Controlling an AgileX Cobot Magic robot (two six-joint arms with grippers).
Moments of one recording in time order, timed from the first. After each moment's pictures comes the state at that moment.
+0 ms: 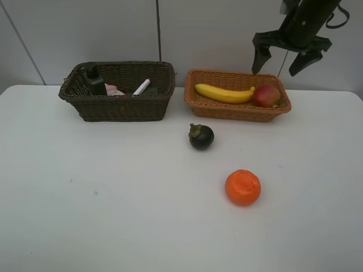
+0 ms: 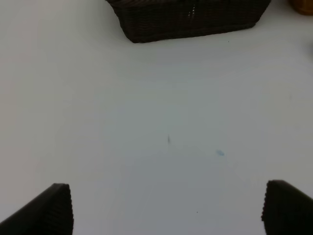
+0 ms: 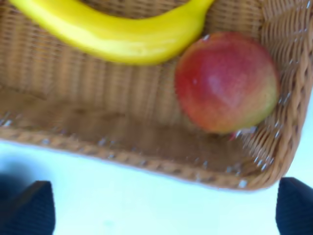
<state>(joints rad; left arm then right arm) -0.03 0.07 -0.51 -0.12 1.07 0.09 0.16 2.00 -1.80 0.04 1.21 0.00</state>
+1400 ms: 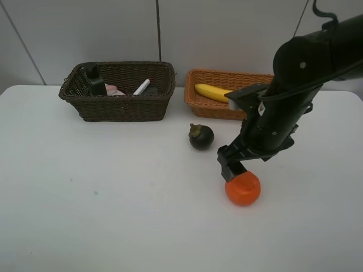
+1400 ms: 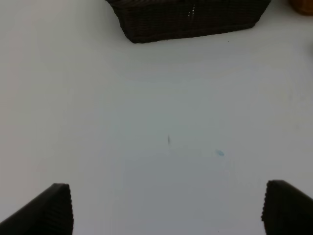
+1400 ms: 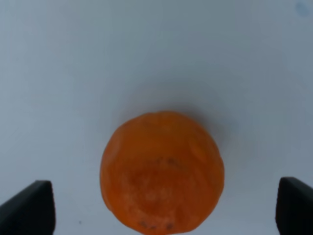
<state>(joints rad) -0.03 0.07 -0.51 -0.12 1.07 0.09 0.60 1.69 -0.96 -0.04 0.82 0.06</state>
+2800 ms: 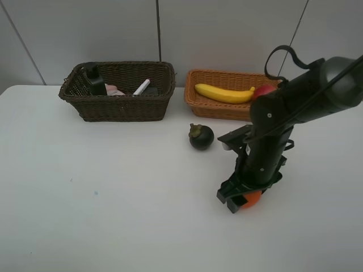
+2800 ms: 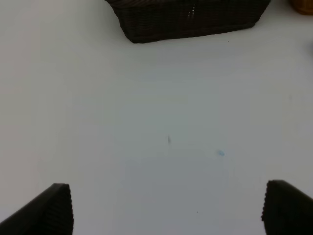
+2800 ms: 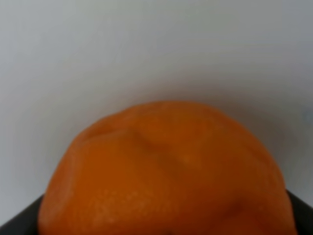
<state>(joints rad) -0.03 0.07 -0.51 -0.12 1.07 0.09 0.60 1.90 -0.88 -0.04 0.72 0.03</state>
